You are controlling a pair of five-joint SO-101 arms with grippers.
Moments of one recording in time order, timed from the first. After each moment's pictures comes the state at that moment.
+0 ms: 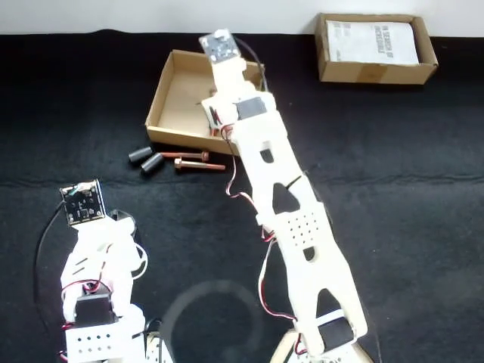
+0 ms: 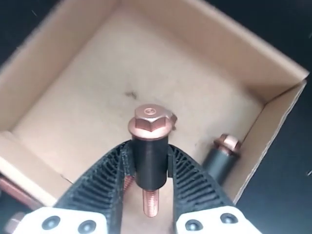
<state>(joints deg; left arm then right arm) -13.7 -103.1 96.0 51.3 9.7 -28.8 64.4 -71.1 60.6 3.1</state>
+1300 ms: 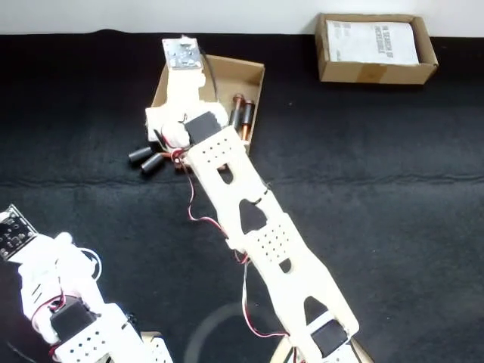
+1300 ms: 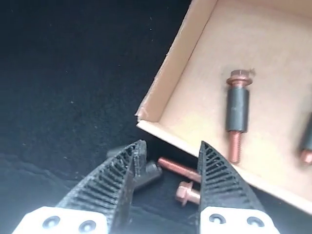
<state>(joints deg) -43.2 -103.1 96.0 51.0 9.7 -43.0 66.0 -89.9 77.4 -27.1</state>
